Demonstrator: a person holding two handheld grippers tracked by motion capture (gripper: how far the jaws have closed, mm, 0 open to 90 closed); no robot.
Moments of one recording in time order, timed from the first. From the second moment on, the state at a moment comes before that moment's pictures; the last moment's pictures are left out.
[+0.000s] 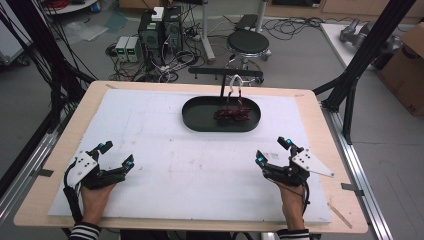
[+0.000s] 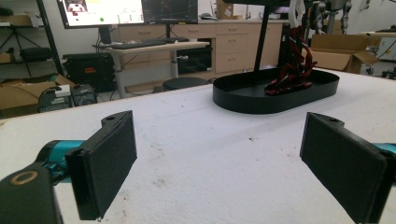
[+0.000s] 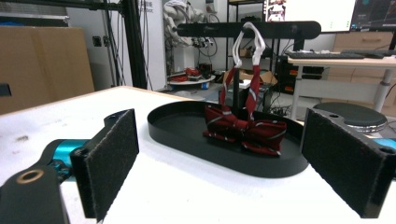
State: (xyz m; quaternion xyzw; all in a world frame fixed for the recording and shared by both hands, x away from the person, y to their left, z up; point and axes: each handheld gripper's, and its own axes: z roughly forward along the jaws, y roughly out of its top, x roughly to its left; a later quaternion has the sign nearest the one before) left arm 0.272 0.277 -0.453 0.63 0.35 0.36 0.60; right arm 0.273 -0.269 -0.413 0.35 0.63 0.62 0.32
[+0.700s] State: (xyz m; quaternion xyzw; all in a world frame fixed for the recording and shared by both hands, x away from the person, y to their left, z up) left arm 0.271 0.277 -0.453 0.62 0.35 0.36 0.60; right arm 0.277 -0.256 -0.450 0.37 0.65 0.58 0.31
